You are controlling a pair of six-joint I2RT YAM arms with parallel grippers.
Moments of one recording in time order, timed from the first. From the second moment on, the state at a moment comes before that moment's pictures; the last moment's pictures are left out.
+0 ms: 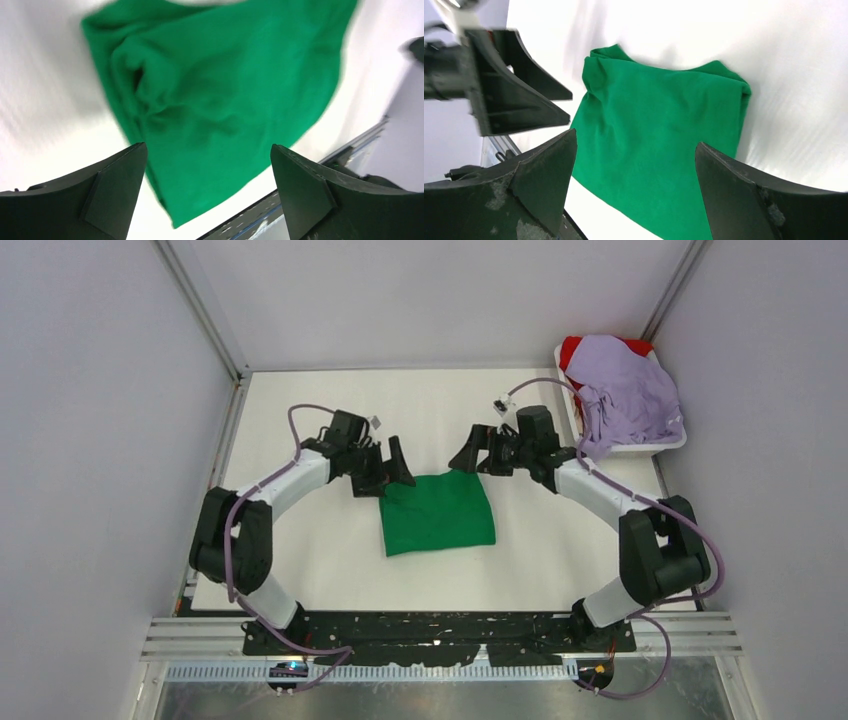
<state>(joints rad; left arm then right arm) -0.37 1.64 1.09 -0.43 0.41 -0.58 0.34 1.53 0.96 -0.06 -0.50 0.47</state>
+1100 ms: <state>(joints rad) -0.29 2.24 2.02 -0.83 -0.25 -0.33 0.16 1.26 0.75 -0.10 -0.36 0.42</state>
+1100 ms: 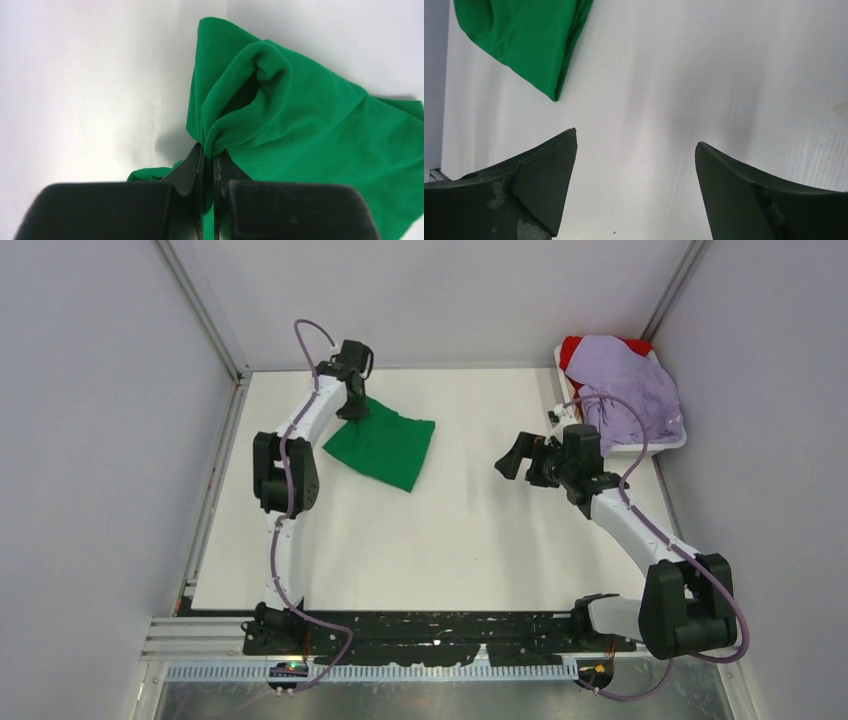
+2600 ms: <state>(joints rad) -0.02 1.73 1.74 -0.50 -0.11 -0.25 0.08 1.22 0.72 -0.15 -0.01 0.40</state>
